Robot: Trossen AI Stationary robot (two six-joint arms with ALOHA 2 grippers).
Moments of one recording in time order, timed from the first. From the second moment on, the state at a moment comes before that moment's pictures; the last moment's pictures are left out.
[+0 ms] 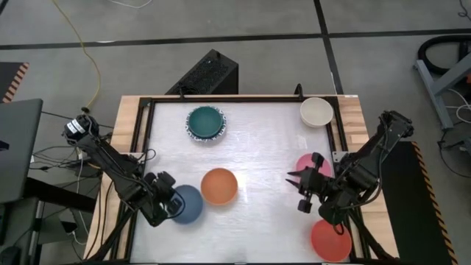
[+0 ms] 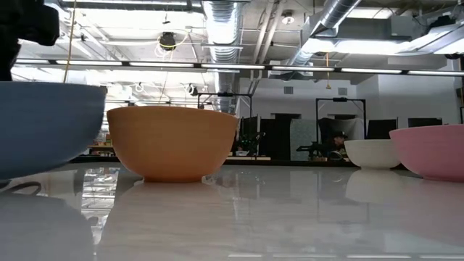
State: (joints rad) left arm -0.80 1.30 0.79 -0.88 -0.45 -1.64; right arm 0.82 1.26 1.26 -1.03 0.97 0.81
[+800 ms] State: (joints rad) left arm -0.76 1.22 0.91 -1.19 -1.13 -1.68; right arm 0.65 1.41 1.26 -0.86 1.10 0.69
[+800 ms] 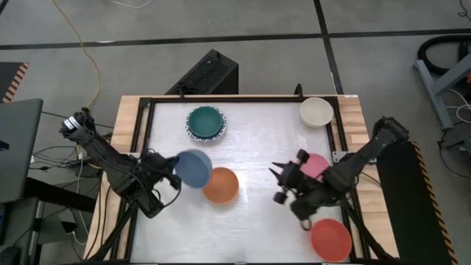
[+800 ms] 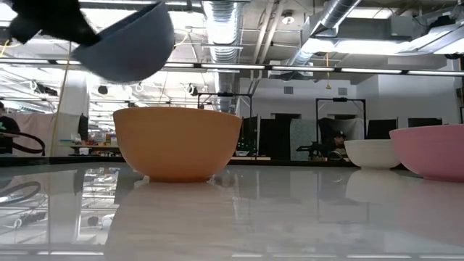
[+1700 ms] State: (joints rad) left arm -0.39 1.24 0.91 -0.98 -1.57 -1.13; right arm 0.32 1.82 1.26 0.80 1.02 -0.57
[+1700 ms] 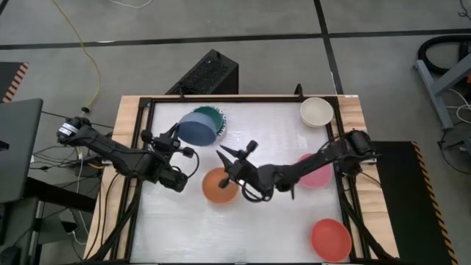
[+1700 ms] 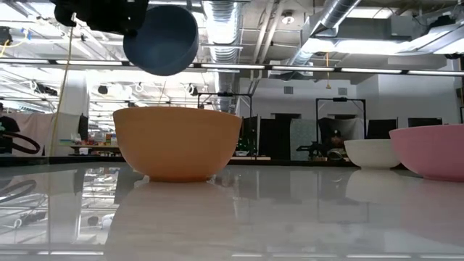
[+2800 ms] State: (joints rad) left arm -0.38 1.24 0.91 -0.82 -1.57 -0.96; right arm 0.13 1.85 1.26 0.72 0.89 -0.24
